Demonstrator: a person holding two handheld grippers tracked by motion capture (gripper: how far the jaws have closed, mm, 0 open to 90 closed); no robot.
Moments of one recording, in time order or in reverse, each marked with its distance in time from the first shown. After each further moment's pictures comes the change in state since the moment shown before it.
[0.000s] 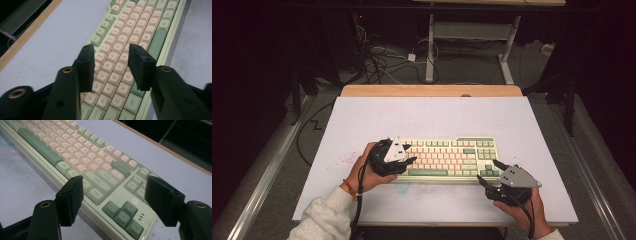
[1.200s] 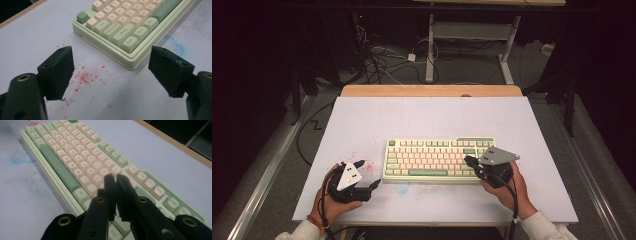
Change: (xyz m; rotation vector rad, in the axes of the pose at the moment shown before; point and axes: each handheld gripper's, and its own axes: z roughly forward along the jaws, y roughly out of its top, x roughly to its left) left arm -0.017 -0.107 -0.050 0.013 0.147 -0.222; right arm -0.001 0.052 0.042 0.062 0.193 -0.026
